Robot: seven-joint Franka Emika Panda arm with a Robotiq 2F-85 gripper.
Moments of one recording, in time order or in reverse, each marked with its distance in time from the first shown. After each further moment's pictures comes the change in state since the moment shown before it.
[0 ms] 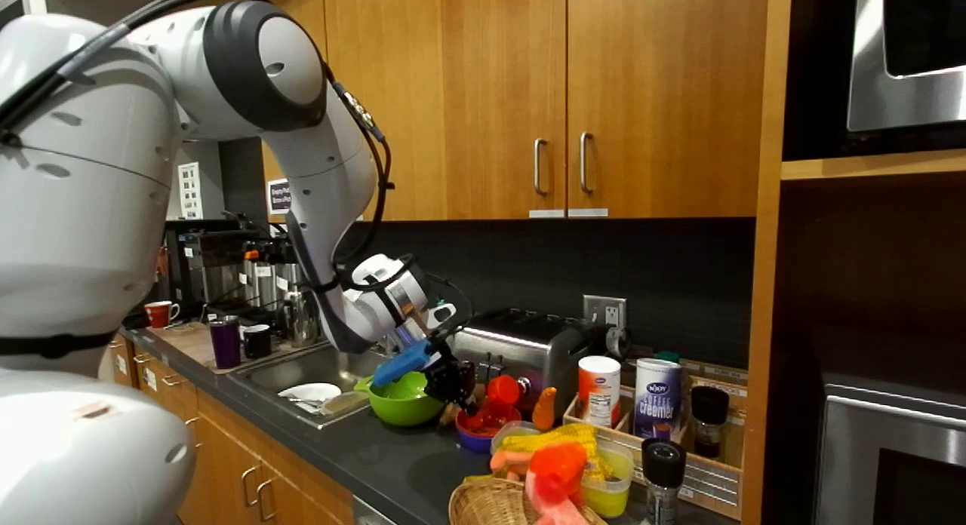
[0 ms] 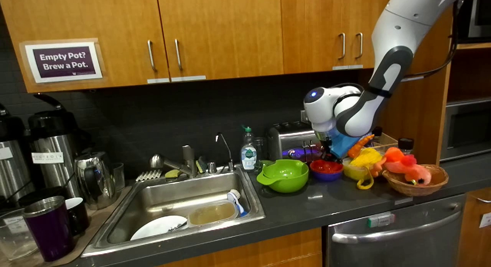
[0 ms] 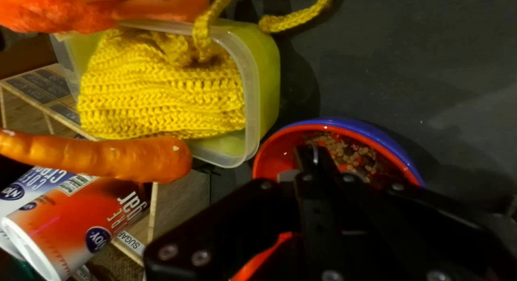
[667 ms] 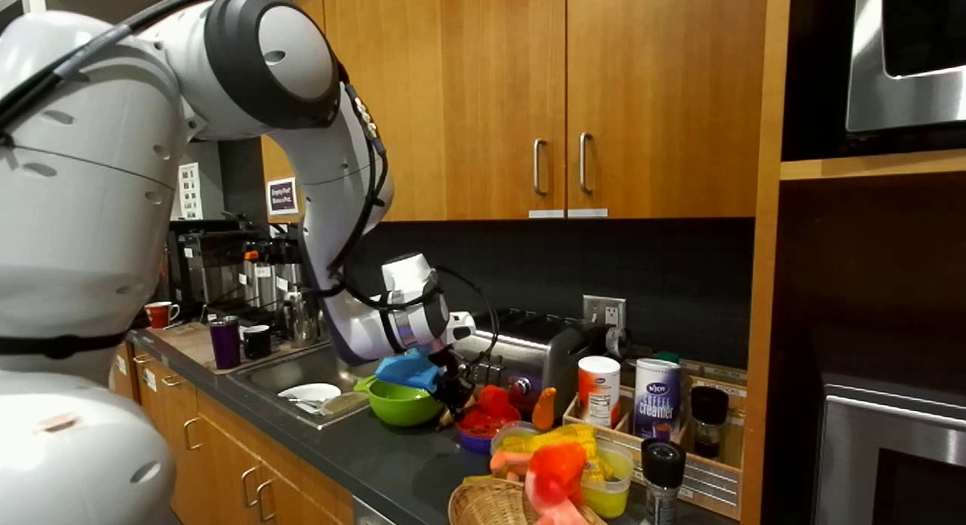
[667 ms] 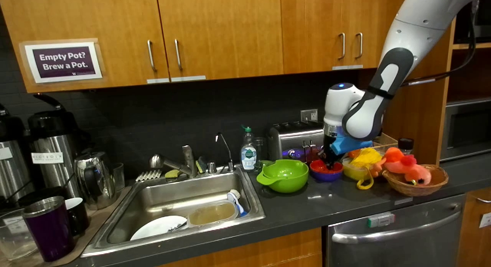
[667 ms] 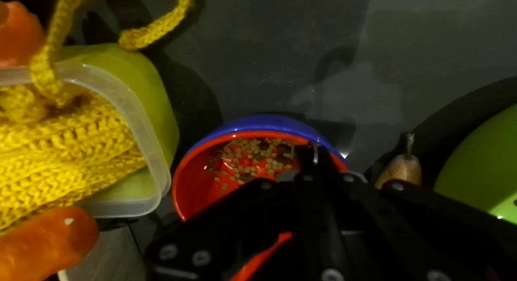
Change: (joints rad) arm -0.147 0.000 0.031 -0.112 0.412 0.446 -0.227
